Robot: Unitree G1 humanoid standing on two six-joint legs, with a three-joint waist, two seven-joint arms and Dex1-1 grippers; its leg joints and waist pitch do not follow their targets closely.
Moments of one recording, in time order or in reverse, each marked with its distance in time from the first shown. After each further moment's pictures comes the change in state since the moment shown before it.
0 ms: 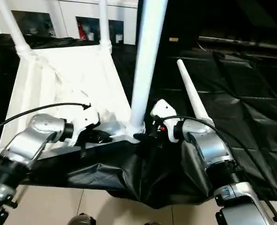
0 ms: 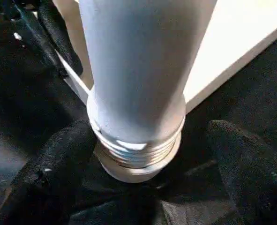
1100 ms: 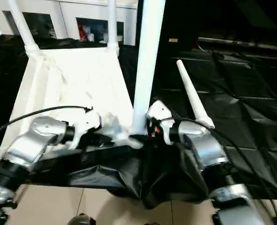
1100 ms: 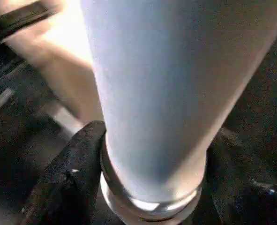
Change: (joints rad) left arm -0.039 -0.093 0.017 0.079 0.028 0.035 0.164; right arm -0.019 0.170 -0.091 0.119 0.028 -0.013 -0.259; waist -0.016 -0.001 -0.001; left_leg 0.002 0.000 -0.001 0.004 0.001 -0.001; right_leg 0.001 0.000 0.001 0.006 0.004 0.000
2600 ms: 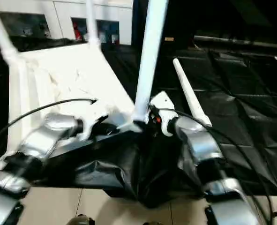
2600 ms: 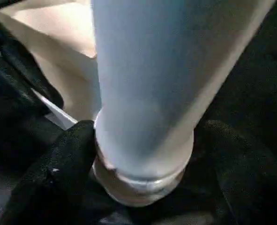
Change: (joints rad) left arm -0.006 0.013 0.004 0.027 -0.022 -0.063 -0.091; right arm 0.007 -0.106 0.055 -0.125 -0.025 0.090 0.094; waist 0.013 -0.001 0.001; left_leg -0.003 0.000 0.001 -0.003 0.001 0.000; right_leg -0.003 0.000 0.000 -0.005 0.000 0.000
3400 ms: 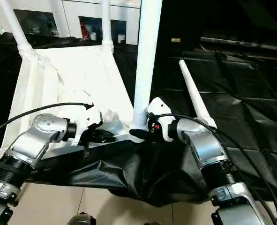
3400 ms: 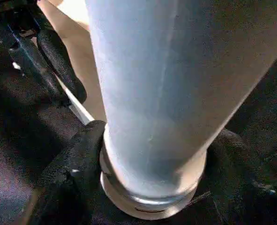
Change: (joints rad) left arm 0.023 0.045 -0.016 -0.052 -0.008 -0.015 -0.073; right arm 0.009 -0.028 0.046 -0.048 0.005 0.011 0.095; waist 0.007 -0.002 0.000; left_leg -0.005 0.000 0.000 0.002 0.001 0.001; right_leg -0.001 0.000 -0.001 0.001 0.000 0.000
